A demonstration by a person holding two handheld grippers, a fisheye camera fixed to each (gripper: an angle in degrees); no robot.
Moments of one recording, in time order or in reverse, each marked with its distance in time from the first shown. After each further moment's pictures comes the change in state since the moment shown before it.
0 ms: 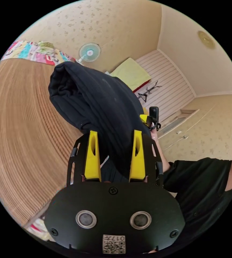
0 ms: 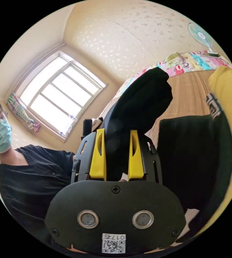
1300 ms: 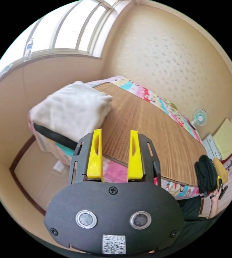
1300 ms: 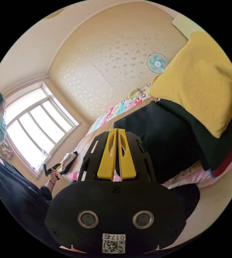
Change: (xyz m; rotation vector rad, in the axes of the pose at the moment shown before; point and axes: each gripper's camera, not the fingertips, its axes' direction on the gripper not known) left arm -0.120 0.311 -0.442 0.549 -1.257 -0.596; right arm -0.100 0.180 -0.053 0.631 0.028 0.213
